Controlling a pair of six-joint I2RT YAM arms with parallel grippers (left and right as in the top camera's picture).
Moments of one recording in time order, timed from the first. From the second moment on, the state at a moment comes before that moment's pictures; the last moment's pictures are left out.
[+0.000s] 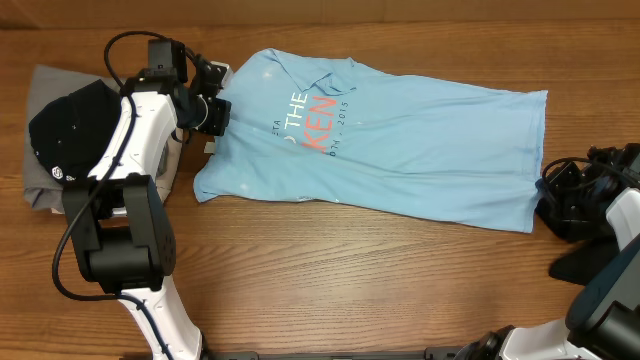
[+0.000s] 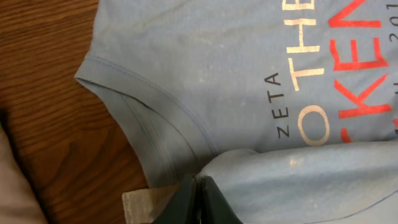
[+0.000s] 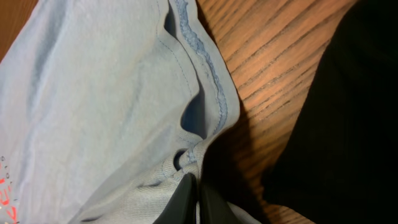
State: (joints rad) left arm 0.05 2.05 1.60 -0.76 0.30 0.29; right arm -0.62 1.70 0.99 -0.50 -0.45 0.23
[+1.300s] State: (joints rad) left arm 0.01 2.05 1.63 -1.16 0.42 0.18; right arm -0.62 1.67 0.99 -0.93 -0.47 0.34
